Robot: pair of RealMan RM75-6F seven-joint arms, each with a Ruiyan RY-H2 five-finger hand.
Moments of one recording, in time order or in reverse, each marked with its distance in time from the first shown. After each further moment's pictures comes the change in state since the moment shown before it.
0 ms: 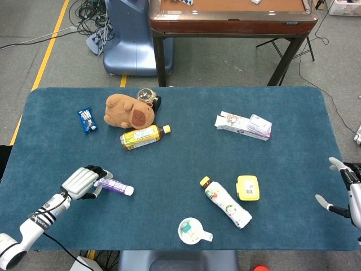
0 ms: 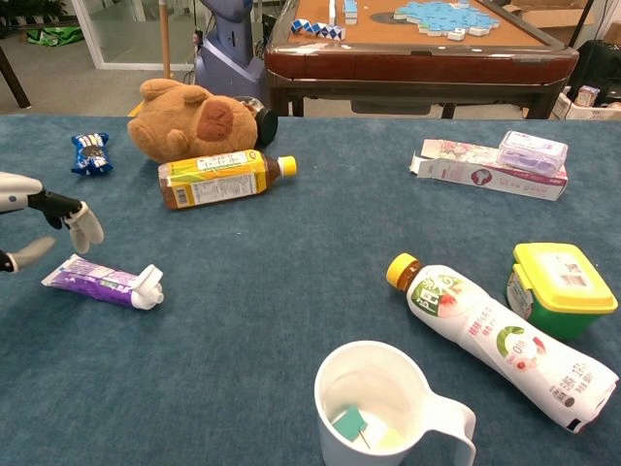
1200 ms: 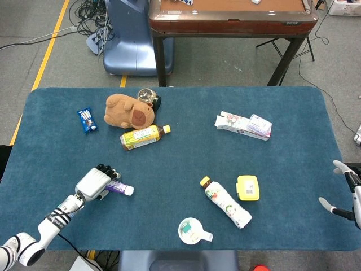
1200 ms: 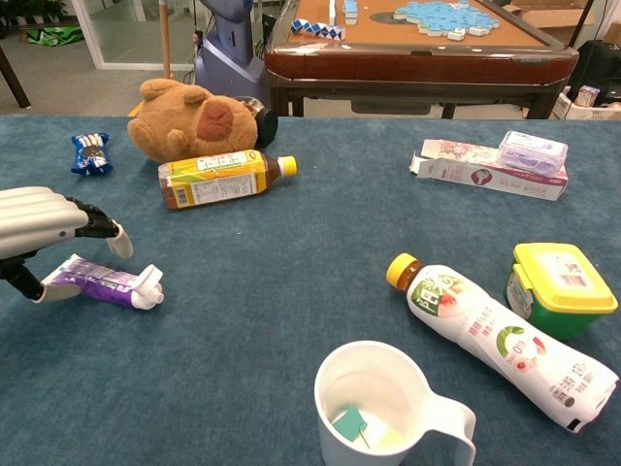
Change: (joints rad) left arm 0.011 -0.163 -0.023 0.129 -0.001 -0.006 0.333; right arm -0.015 -0.001 -0.006 0.031 0.018 -0.018 0.058
